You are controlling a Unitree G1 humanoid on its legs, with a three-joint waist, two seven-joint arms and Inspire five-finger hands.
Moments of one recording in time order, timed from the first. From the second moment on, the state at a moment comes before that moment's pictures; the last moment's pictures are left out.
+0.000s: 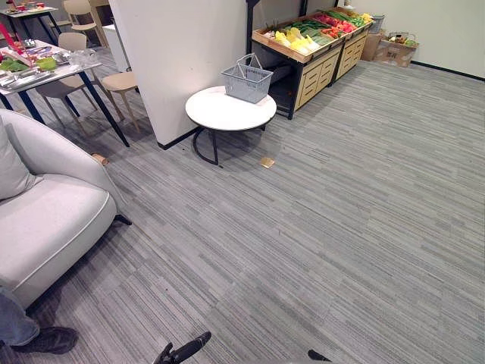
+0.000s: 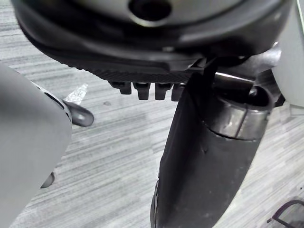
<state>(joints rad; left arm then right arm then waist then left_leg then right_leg) 0.14 0.07 0.08 1.04 -0.54 -0.06 0.10 0.18 -0.12 -0.16 1.06 0.41 0.10 0.10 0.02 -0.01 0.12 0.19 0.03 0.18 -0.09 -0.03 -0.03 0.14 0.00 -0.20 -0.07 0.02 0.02</state>
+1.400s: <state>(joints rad) 0.15 0.09 0.06 1.00 -0.56 -0.06 0.06 0.17 -0.11 -0.20 1.04 0.44 0.10 0.12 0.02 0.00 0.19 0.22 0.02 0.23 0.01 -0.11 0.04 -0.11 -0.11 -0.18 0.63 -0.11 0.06</state>
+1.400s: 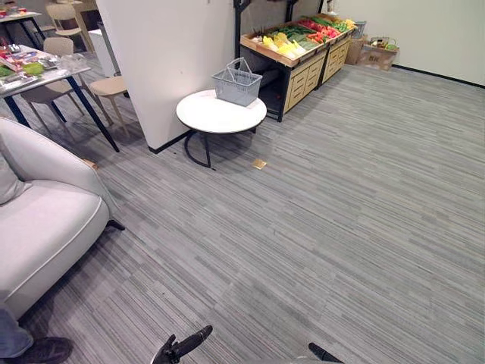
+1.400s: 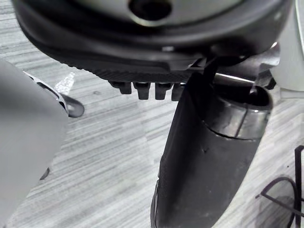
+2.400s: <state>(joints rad) 0.11 0.05 0.22 0.94 -0.54 -0.06 -0.04 0.10 -0.03 -0.36 1.04 0.55 0.02 0.11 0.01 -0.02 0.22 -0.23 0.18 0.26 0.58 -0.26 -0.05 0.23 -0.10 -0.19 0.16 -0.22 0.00</state>
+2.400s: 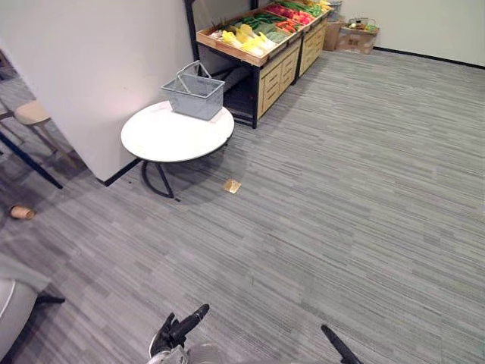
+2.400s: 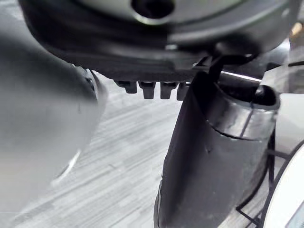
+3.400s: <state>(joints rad) 0.09 0.04 0.16 1.07 -0.62 -0.11 -0.08 0.15 -0.02 -0.42 1.05 0.59 0.00 0.13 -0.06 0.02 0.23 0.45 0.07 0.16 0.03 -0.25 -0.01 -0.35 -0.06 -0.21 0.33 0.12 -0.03</state>
